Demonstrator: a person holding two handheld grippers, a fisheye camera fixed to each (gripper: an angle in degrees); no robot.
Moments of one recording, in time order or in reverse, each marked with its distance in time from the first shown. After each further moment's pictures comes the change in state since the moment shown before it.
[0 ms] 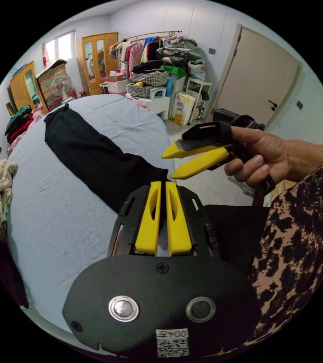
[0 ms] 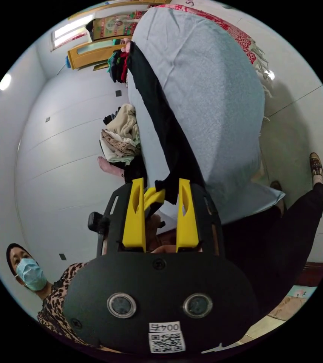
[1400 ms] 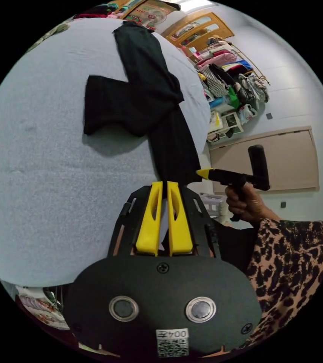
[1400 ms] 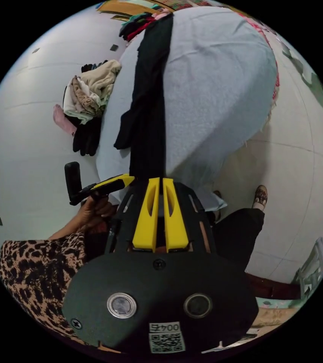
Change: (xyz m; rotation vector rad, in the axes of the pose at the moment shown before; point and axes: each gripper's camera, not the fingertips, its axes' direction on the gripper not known) left arm -0.118 0.081 0.050 -0.107 0.358 -0.714; right arm -0.082 -0.048 0.054 -0.166 0.502 -0.293
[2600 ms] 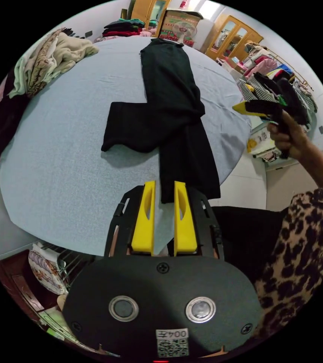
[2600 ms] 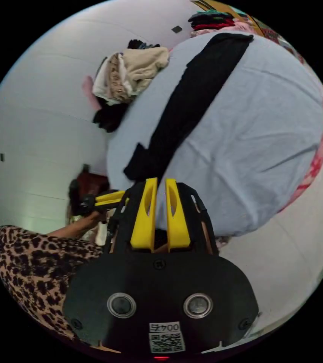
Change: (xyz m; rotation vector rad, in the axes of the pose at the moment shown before) left arm 0.080 -0.030 0.062 0.127 -0.507 -0.156; right arm -0.109 -0.357 -0.149 -0.185 -0.008 -0.448
